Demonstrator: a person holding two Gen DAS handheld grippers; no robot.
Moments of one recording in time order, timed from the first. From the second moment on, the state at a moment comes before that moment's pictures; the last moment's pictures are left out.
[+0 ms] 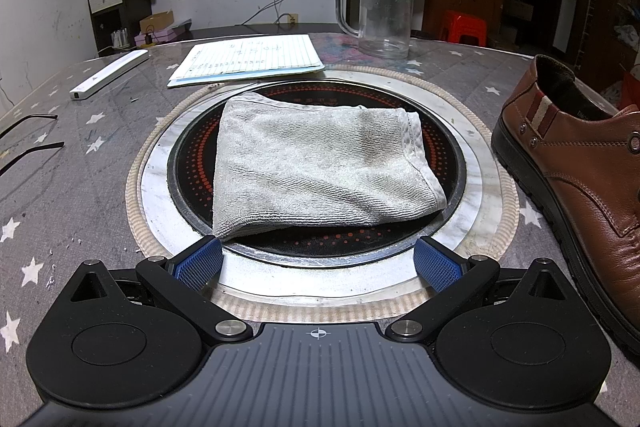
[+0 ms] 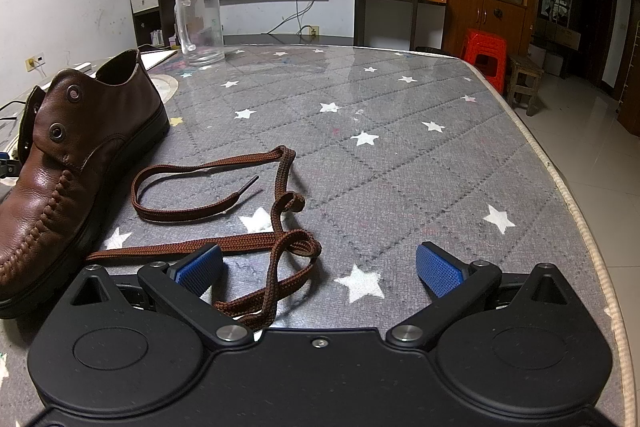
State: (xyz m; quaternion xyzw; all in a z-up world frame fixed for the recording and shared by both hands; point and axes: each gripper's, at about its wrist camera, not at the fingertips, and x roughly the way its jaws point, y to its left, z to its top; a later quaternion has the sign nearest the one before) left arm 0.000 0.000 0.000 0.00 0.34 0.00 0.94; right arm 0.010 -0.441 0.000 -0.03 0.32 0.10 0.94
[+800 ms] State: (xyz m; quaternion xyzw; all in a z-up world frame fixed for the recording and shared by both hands) left arm 0.000 -0.007 0.004 0.02 0.34 0.01 0.94; right arm 0.010 -0.443 0.000 -0.02 0.32 0.10 0.94
